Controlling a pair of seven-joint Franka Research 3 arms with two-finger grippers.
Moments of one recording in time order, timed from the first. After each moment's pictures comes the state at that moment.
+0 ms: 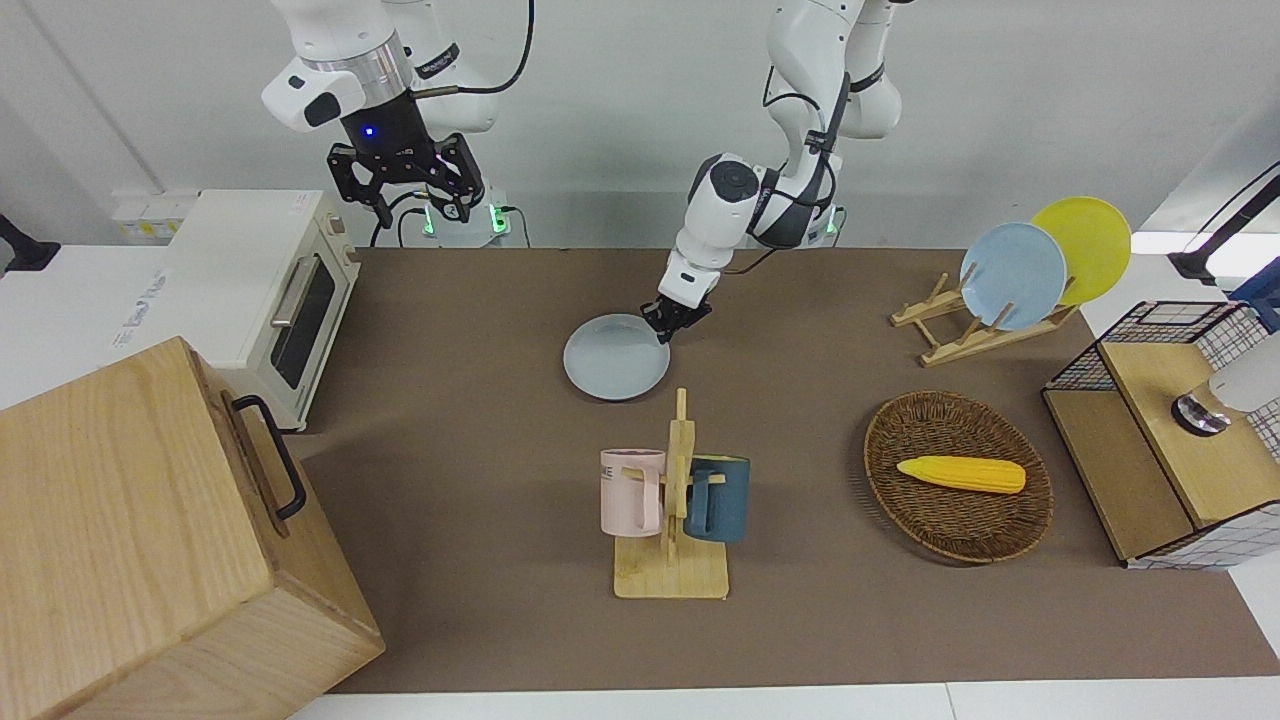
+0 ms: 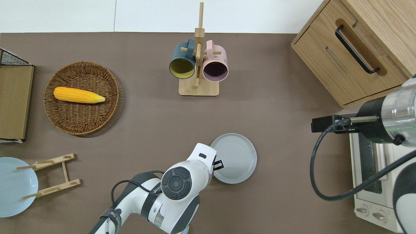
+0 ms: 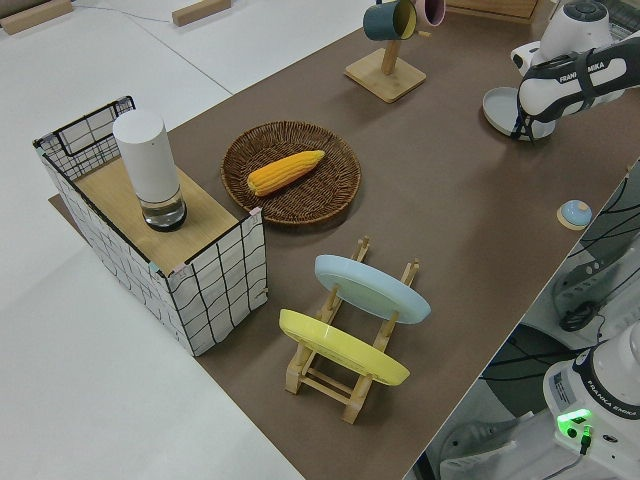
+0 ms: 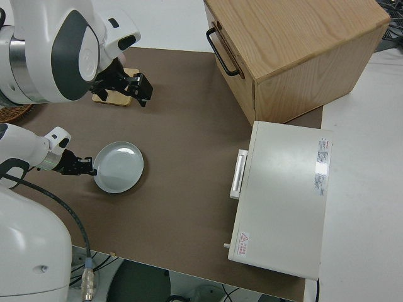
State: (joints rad) left arm -0.42 0.15 -0.34 -2.28 -0.24 2.61 -0.87; right arm -0.21 -0.06 0.37 -1.54 0.10 1.52 0.18
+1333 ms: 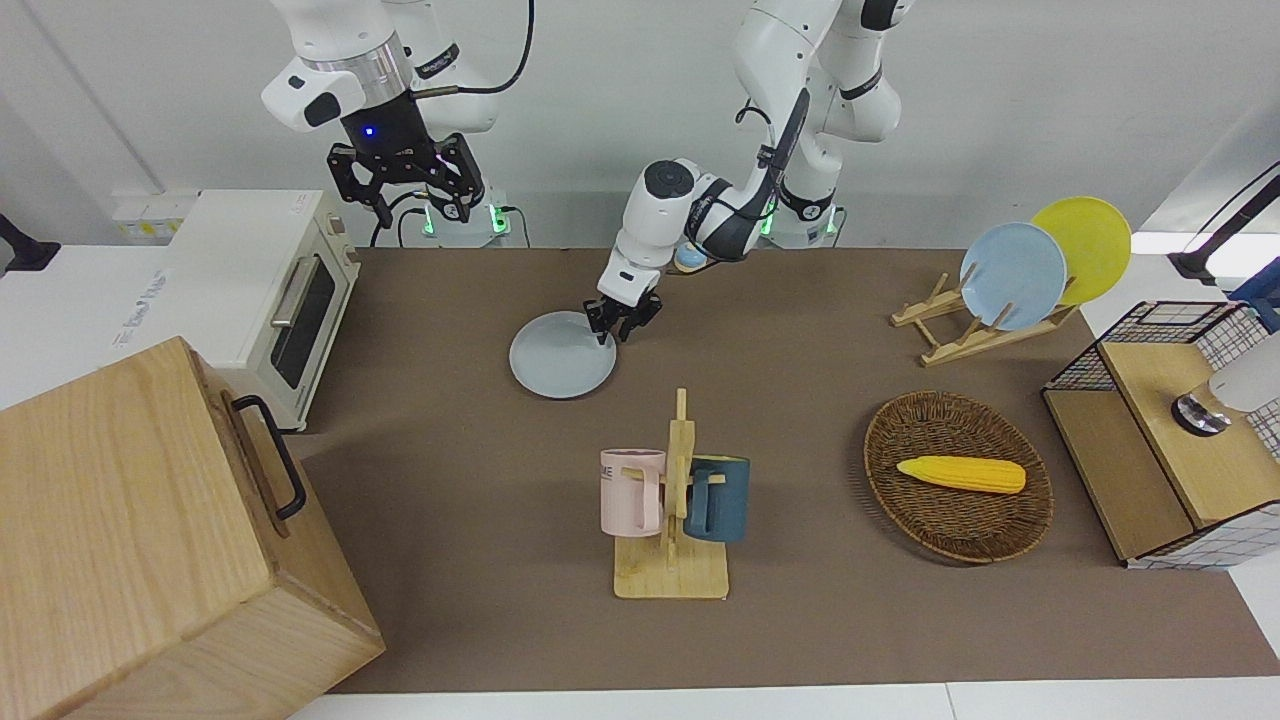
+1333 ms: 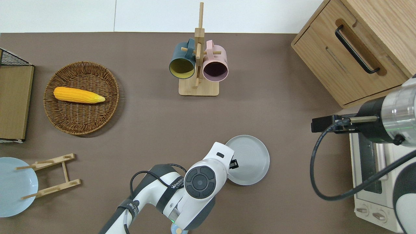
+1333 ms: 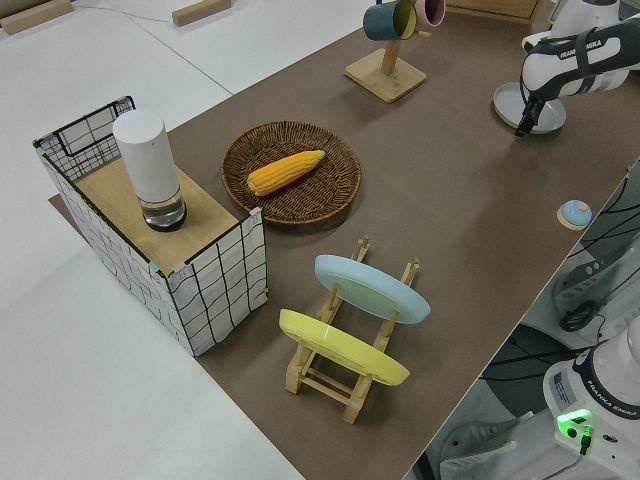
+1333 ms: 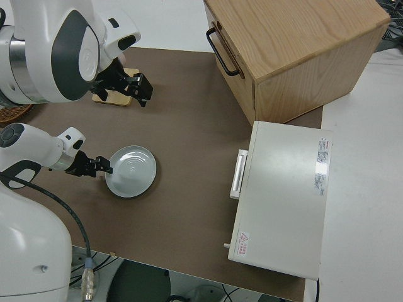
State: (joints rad) left arm -0.48 0.22 -0.32 -2.16 -0.10 2.53 -0.98; right arm -0.21 -0.06 0.37 -1.54 0.10 1.52 0.18
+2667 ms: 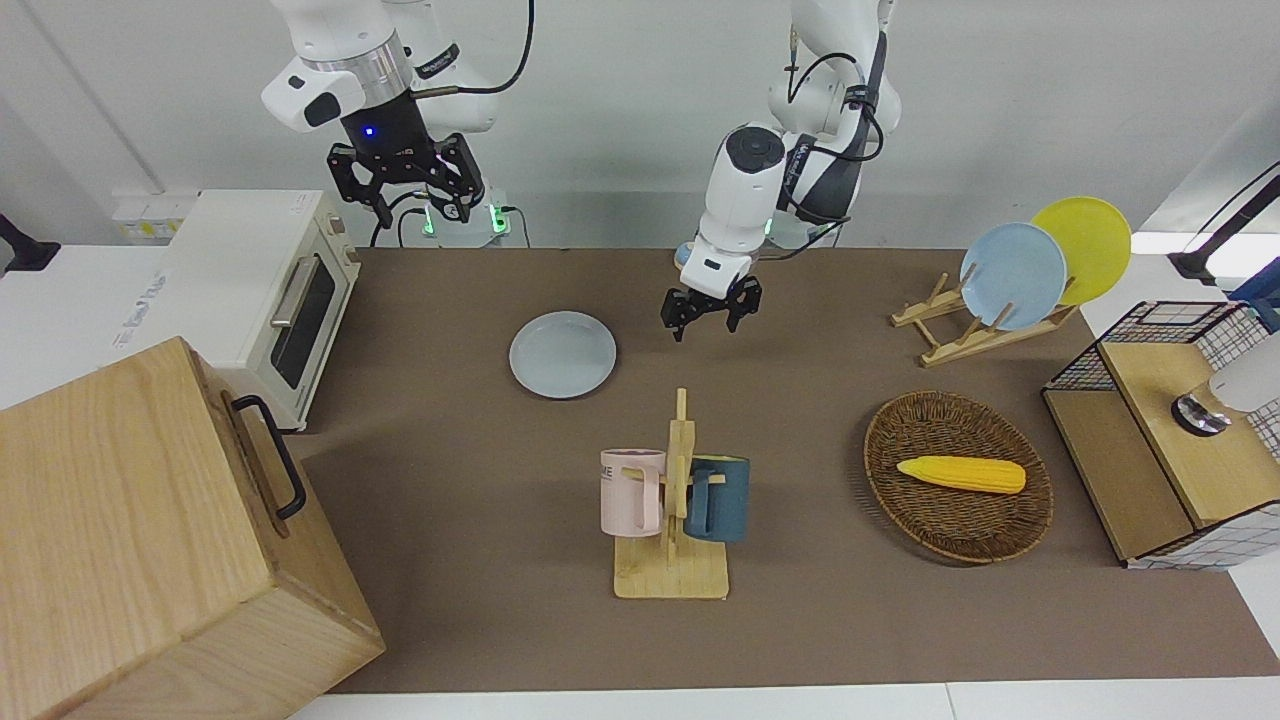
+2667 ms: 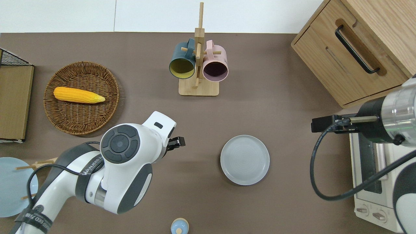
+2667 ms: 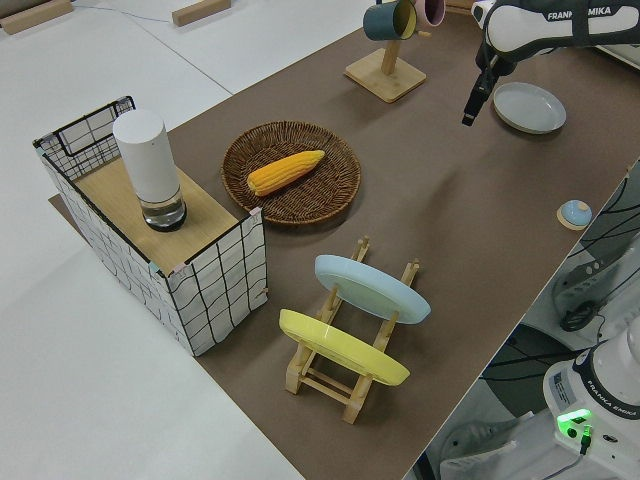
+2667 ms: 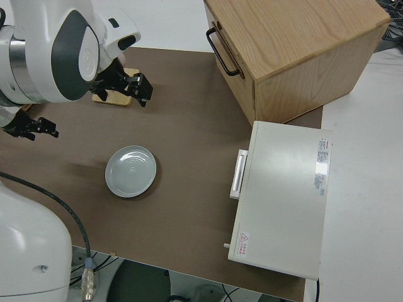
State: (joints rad) left arm -0.48 0.00 0.01 -2.13 -0.06 2.16 -0.63; right arm -0.21 -0.06 0.37 -1.54 0.10 1.52 0.18
